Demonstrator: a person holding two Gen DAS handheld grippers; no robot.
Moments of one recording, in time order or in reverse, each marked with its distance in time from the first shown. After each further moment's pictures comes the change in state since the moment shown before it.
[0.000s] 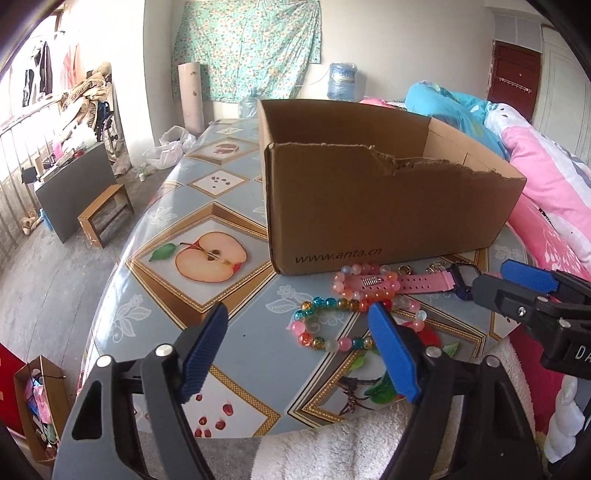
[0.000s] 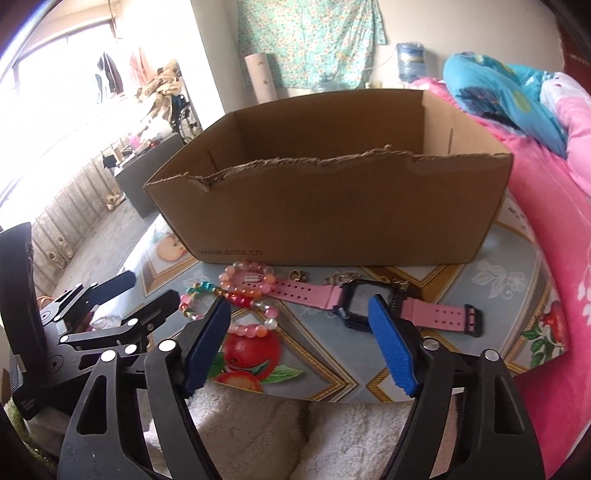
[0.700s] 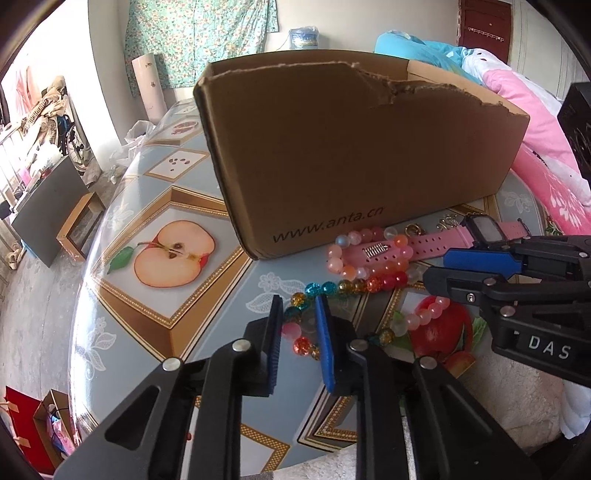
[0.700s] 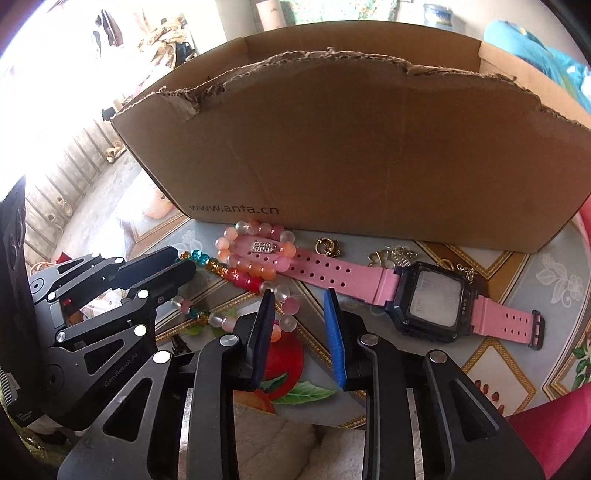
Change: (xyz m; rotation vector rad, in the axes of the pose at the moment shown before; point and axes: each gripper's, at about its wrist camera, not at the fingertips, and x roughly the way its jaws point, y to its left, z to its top) left arm 0.047 -0.007 -0.006 0.169 0.121 -0.042; right arm 0.069 0.037 0.005 -0.068 0.202 -0.011
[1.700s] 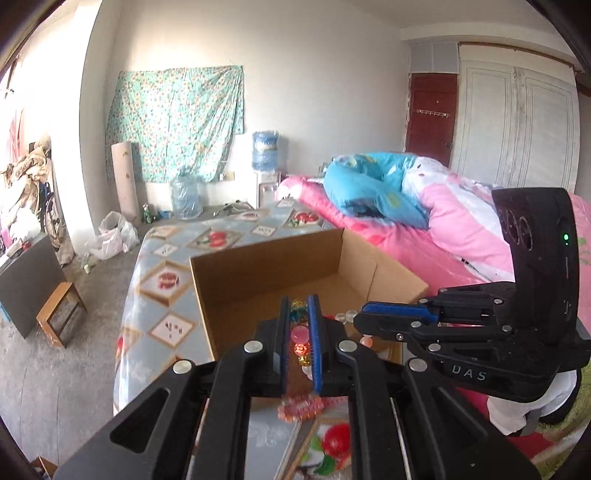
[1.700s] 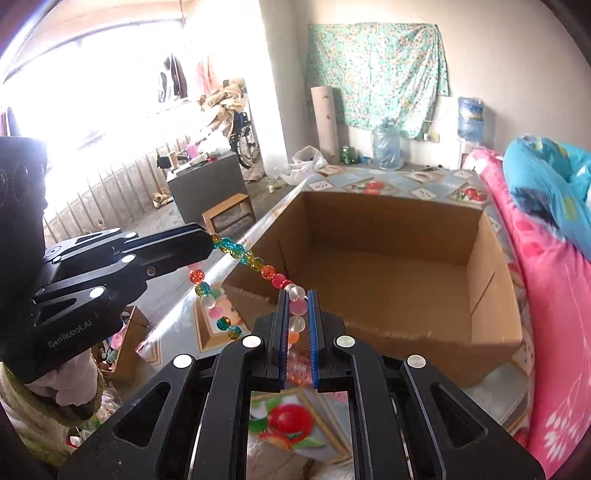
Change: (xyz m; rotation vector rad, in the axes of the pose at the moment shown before) left arm -0.148 0.000 0.103 0.035 -0.407 -0.171; right arm -0.121 0.003 0.062 -0.148 -0.333 0.139
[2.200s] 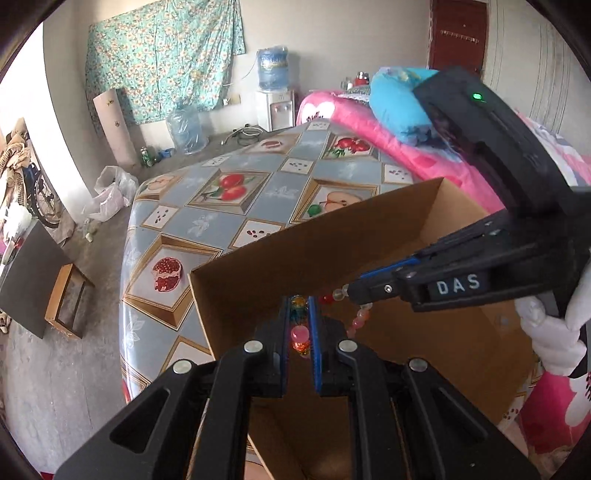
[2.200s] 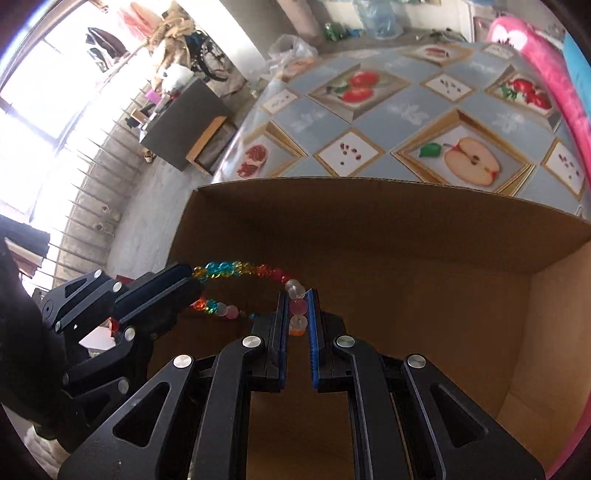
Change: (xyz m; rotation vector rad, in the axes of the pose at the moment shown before) left arm 0.188 0.070 0.038 0.063 0.392 0.069; right arm 0.200 -0.109 0.082 0.284 0.539 0.137
